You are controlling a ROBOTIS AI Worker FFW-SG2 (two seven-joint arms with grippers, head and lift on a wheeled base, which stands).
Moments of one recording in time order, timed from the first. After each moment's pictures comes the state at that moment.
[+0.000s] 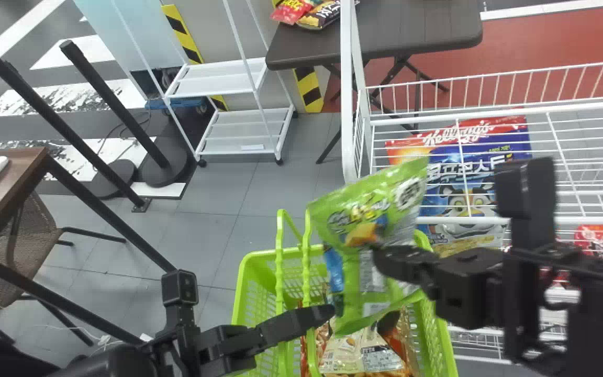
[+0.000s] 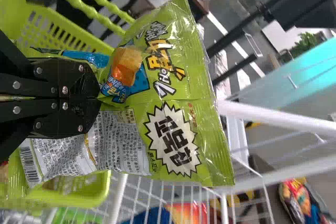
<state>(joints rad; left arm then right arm) 0.39 0.07 0.52 -1.92 0.37 1.33 -1.57 0.20 -0.03 0.35 -2.24 -0.44 1.18 0.22</state>
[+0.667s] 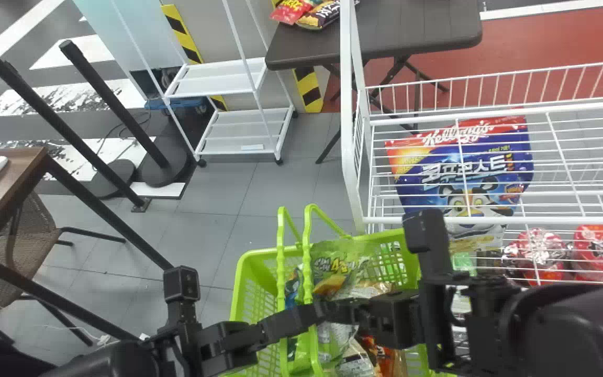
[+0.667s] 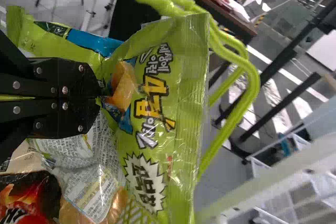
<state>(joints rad) 0.38 0.07 0.51 -1.92 0.37 1.33 -1.57 0.01 -0.02 0.50 -1.75 -0.62 1.08 0.22</state>
